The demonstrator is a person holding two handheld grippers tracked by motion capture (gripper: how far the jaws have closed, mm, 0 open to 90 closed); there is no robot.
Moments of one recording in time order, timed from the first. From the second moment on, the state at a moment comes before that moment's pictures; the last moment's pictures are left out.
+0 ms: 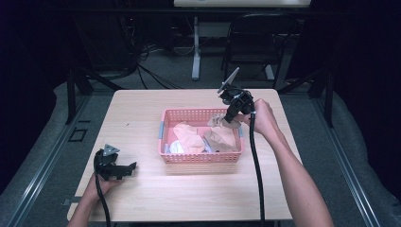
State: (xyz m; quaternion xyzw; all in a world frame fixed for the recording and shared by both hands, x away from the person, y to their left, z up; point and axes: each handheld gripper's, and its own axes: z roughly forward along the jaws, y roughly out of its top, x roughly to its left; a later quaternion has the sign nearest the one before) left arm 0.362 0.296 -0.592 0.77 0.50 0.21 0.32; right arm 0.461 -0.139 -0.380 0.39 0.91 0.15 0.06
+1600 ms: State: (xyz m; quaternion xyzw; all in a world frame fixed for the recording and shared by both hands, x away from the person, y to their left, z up) left arm 0.362 0.296 -0.593 0.77 0.50 0.21 0.33; right arm 0.436 -0.263 -0.333 0.47 0.86 0.18 0.10
